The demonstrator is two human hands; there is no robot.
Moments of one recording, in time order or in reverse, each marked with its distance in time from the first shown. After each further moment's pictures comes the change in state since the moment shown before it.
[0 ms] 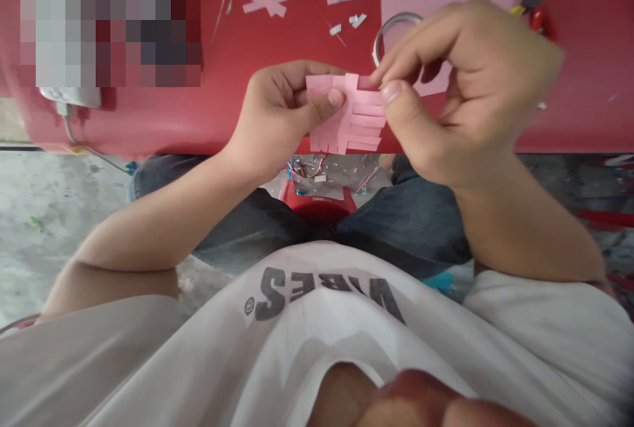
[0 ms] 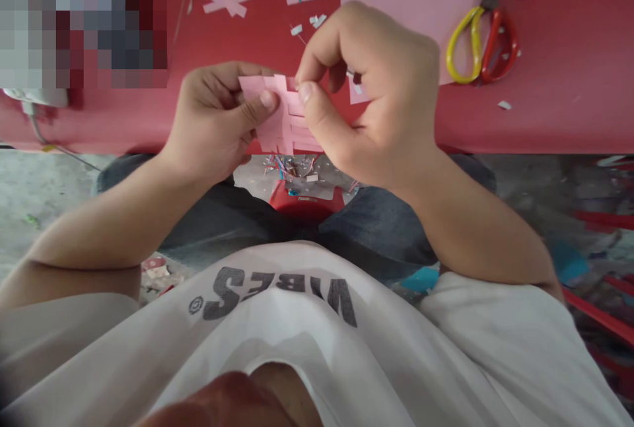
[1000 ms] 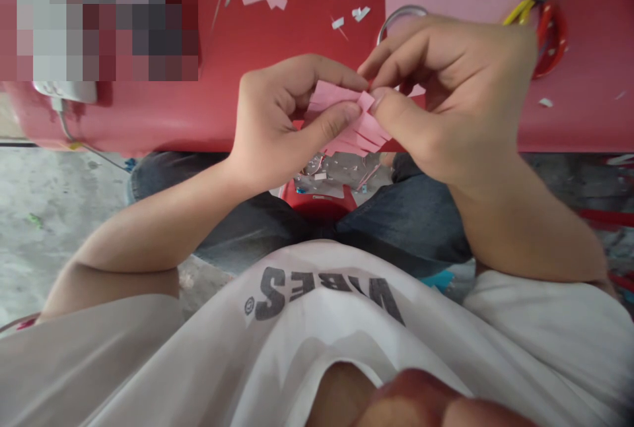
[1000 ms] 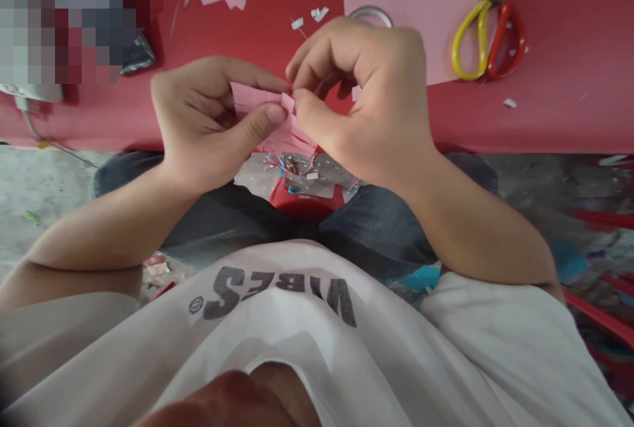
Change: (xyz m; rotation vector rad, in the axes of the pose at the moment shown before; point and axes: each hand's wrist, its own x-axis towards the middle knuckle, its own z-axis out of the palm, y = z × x) left_hand -0.005 0.020 0.006 0.445 0.021 0.471; right_hand -0.003 0.003 0.018 0.223 0.030 0.135
